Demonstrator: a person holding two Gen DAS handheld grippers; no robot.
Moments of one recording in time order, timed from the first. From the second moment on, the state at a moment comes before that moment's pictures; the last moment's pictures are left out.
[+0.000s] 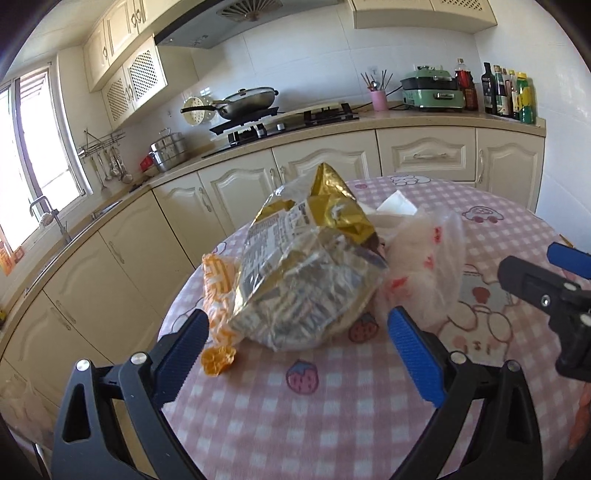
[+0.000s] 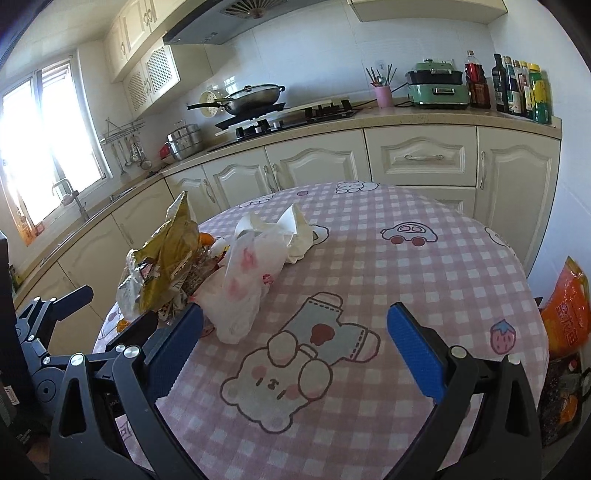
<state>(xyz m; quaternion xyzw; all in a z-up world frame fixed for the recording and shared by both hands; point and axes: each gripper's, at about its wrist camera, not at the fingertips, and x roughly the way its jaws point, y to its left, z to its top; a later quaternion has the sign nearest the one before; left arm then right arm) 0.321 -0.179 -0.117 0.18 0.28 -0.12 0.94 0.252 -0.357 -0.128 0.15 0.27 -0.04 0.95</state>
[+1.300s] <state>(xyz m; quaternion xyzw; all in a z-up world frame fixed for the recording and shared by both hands) 0.244 -0.001 -0.056 -0.07 0.18 -0.13 0.97 0.243 -0.245 -0.044 0.13 0.20 0.12 0.96</state>
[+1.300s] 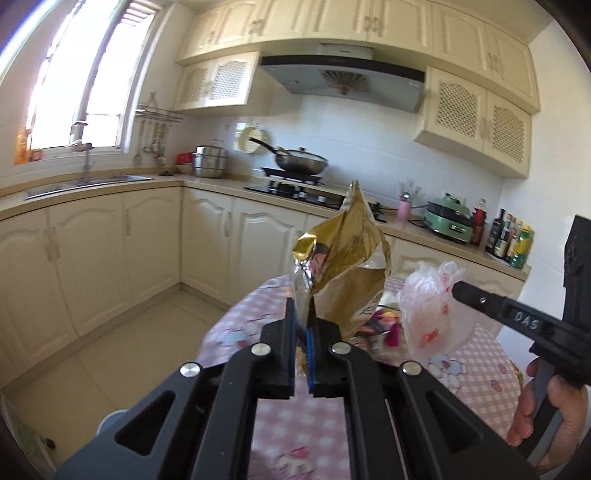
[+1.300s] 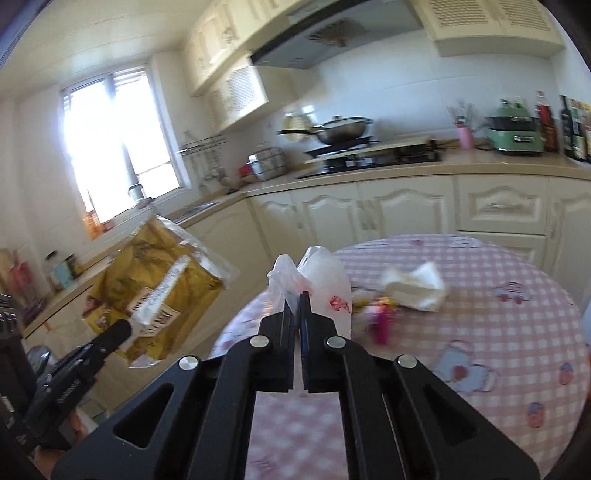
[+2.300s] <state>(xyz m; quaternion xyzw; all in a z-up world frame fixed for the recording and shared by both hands) 0.320 0.298 -0.324 -0.23 0.42 0.16 0.86 0.361 0.116 -0.268 0.00 0.44 0.31 0.84</state>
